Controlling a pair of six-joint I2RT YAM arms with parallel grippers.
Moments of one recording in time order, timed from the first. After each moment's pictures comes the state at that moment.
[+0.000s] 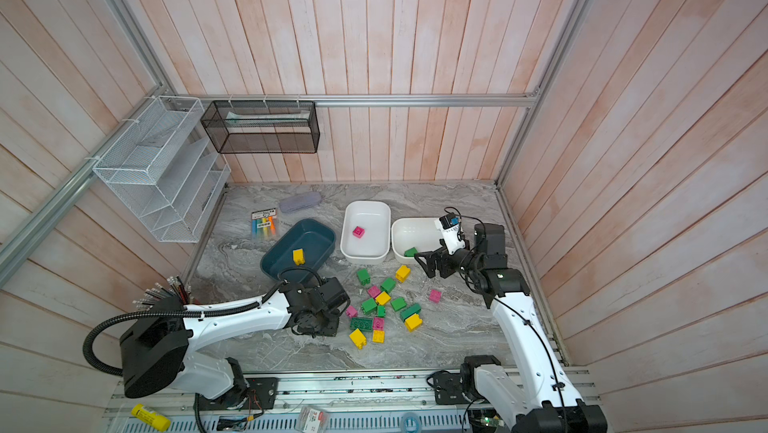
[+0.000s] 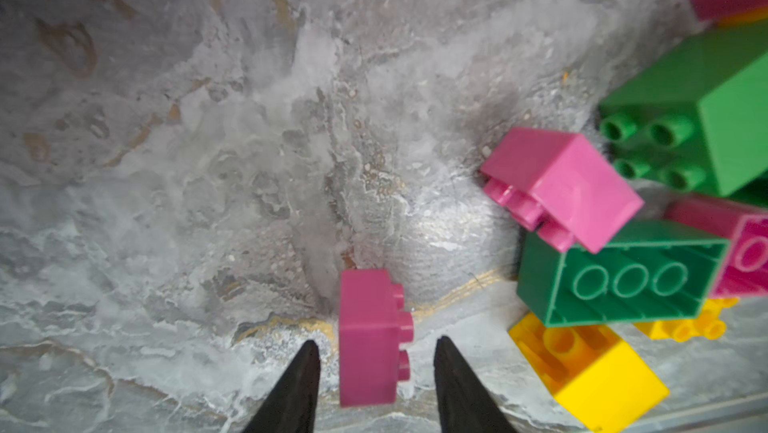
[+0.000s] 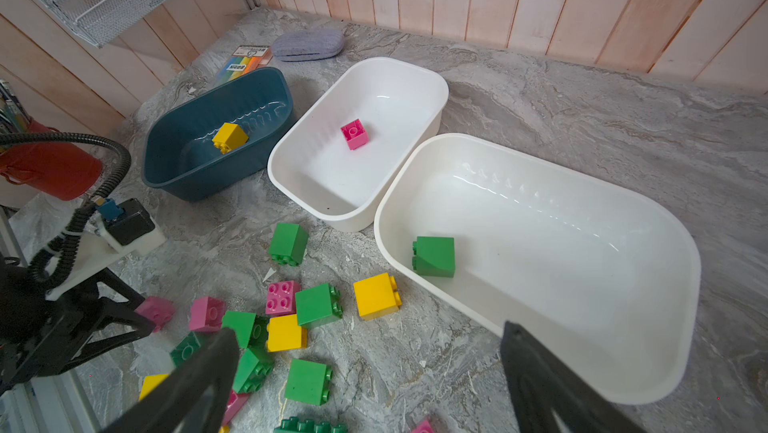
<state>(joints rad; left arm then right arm) -1.00 1.48 0.84 -0.74 -0.05 -0.86 0.08 0.97 0.83 -0.50 -0.59 -0.16</state>
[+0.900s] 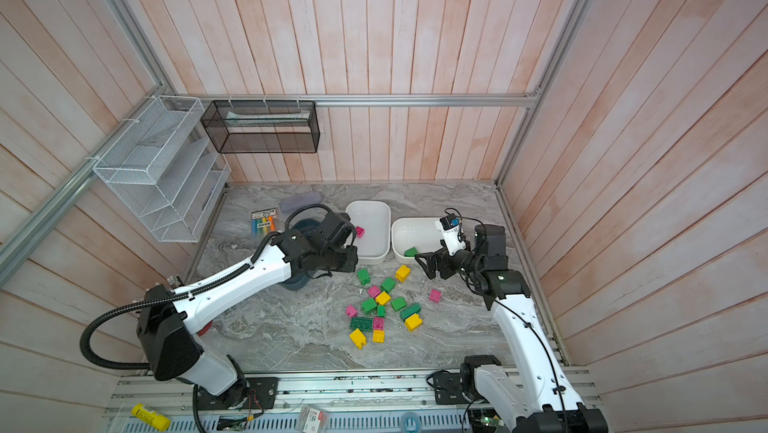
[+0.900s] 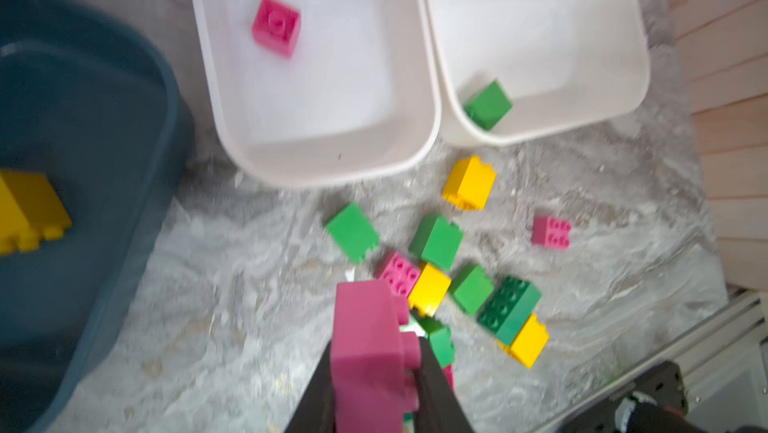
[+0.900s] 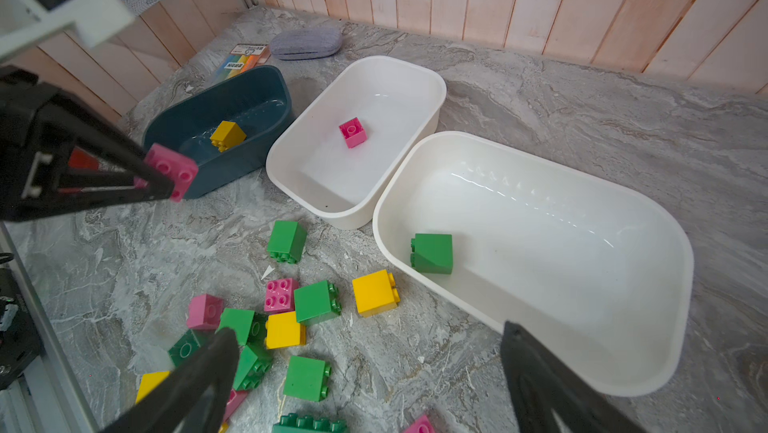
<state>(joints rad) -0.79 1.66 1.47 -0.77 -0.05 -0.55 0.08 0.96 0.82 -0.51 -0.58 -0.16</state>
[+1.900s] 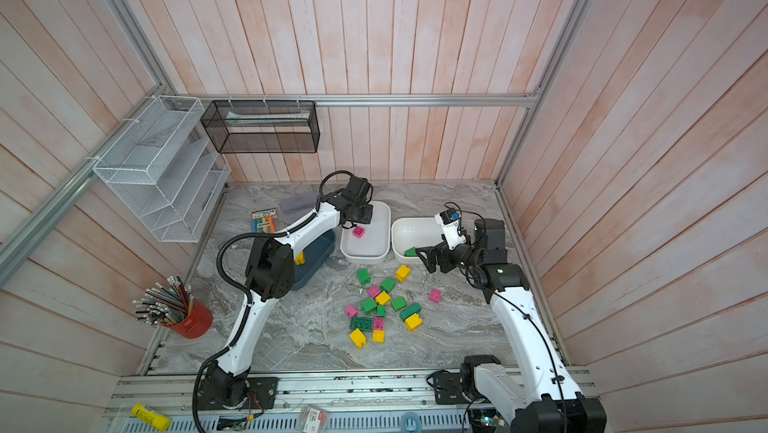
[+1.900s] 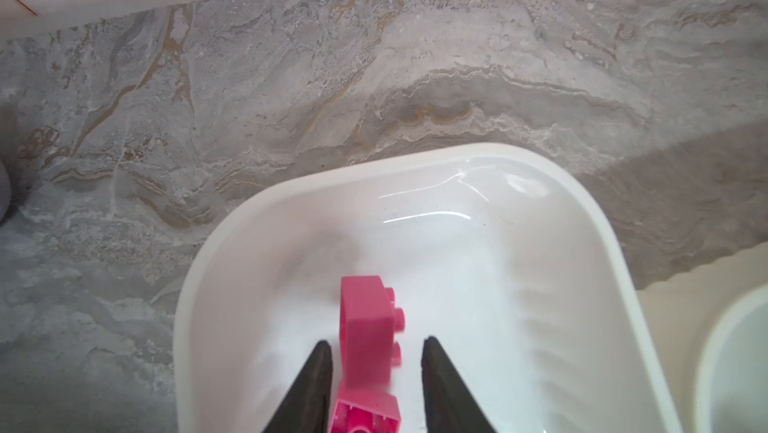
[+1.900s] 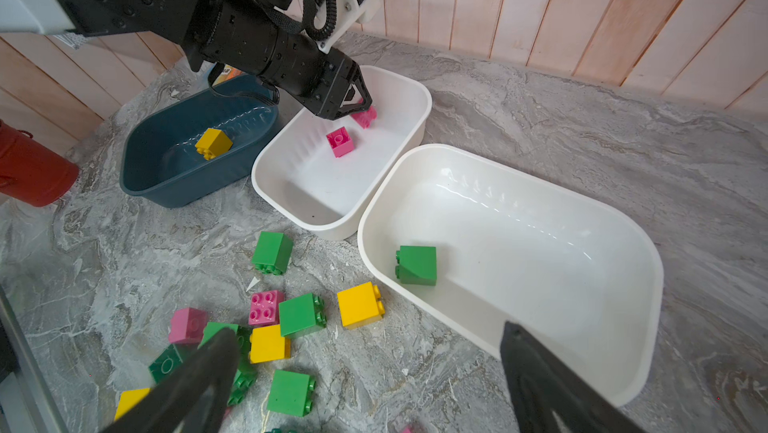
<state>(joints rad) -0.57 2.45 2.20 -0.68 -0.13 -0.25 0.08 1.01 0.87 -0.50 -0.55 -0.18</state>
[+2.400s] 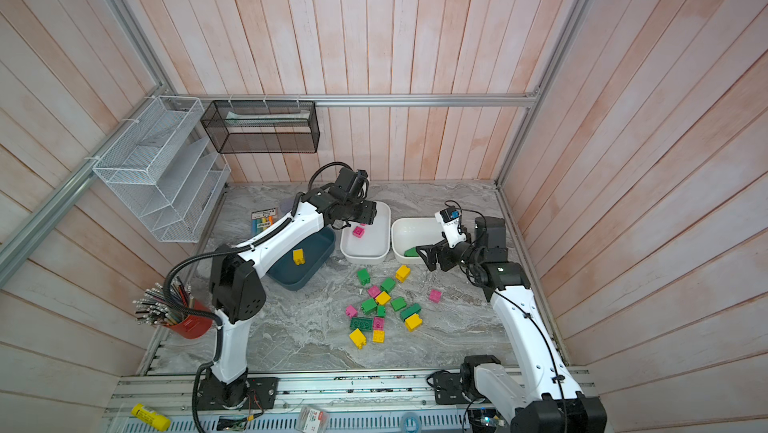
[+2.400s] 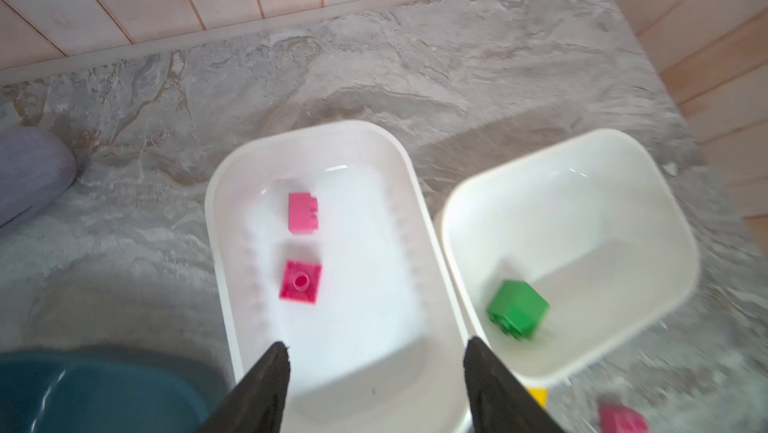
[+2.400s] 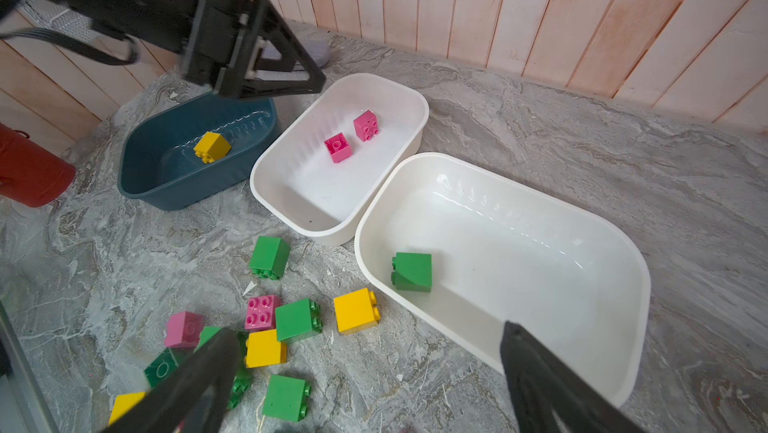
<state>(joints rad) -0.67 2.00 1.92 -0.74 -0.04 -0.32 0.08 1.01 0.89 -0.50 -0.55 -0.18</state>
